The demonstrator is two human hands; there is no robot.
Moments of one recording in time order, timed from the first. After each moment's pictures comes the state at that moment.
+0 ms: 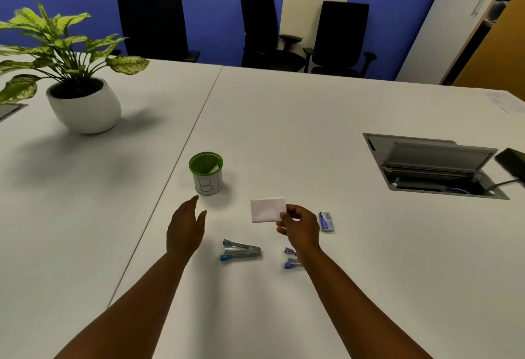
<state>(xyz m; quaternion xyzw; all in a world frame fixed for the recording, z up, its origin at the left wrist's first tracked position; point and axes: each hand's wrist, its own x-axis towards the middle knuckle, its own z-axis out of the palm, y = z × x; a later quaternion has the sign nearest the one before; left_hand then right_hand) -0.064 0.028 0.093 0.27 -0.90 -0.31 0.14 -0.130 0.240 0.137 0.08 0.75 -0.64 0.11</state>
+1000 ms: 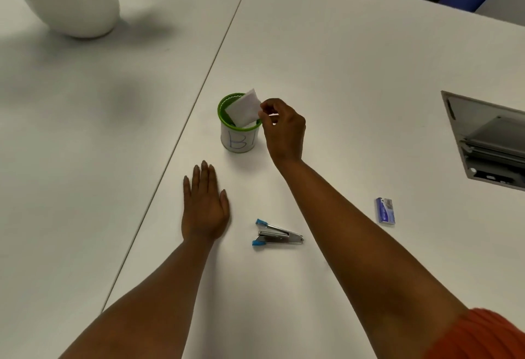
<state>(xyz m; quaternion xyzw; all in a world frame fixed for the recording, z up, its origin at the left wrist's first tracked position) -0.082 -0.010 -0.005 0.27 -0.95 -0.15 0.03 -0.233 0.060 0.107 -0.20 0.85 -0.48 -0.07</state>
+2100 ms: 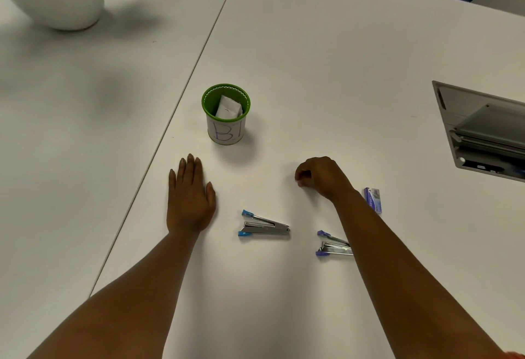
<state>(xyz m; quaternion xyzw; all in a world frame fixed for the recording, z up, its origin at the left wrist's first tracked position) -0.080 -0.009 -0.001 0.28 -0.95 -0.14 0.03 -0.255 0.205 0.056 -0.30 0.91 -0.17 0.21</state>
